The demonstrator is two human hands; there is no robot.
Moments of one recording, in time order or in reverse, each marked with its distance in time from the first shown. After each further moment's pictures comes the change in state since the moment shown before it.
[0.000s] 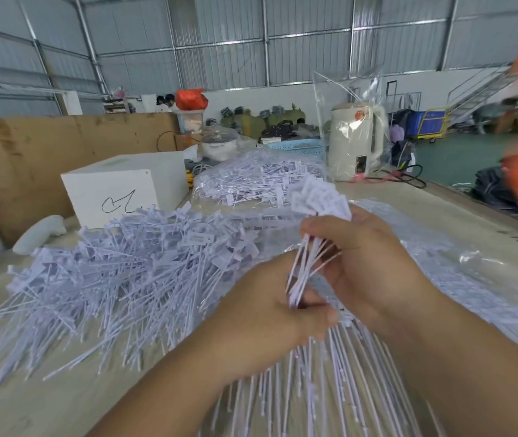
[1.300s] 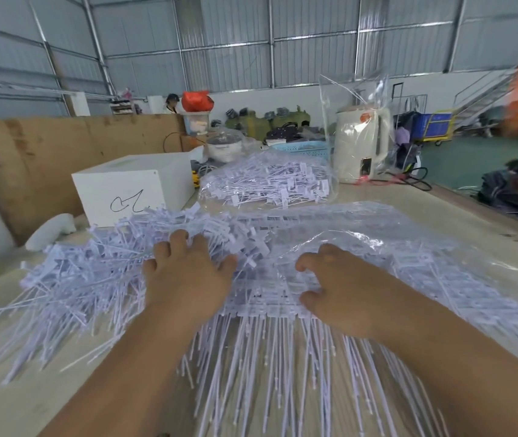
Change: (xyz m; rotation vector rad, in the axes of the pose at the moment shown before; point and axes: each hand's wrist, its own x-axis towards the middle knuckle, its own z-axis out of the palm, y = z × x) left_hand 0.016 -0.046 -0.069 1.108 0.491 -0.446; right_hand 0.004 0.018 -0.021 -1.648 -0.387 0.048
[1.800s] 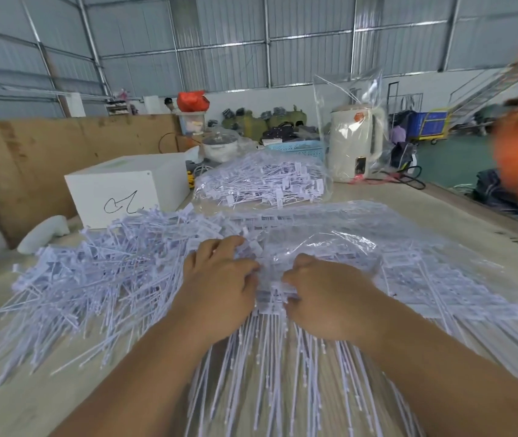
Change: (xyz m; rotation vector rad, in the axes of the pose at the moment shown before) left_hand -0.010 0.018 0.020 -0.141 0.027 0.446; right_hand 0.007 -0.008 0.012 -0.177 -0.007 -0.068
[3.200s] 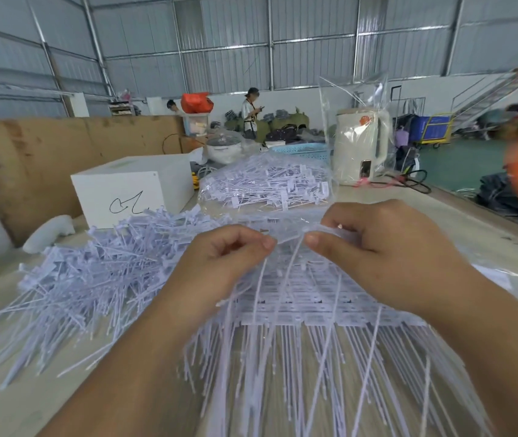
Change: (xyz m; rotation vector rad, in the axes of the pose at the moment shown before) left_hand -0.006 0.012 -0.048 -1.115 0.045 -0.118; right_hand -0.036 0.015 -0.058 0.247 0.562 -0.106
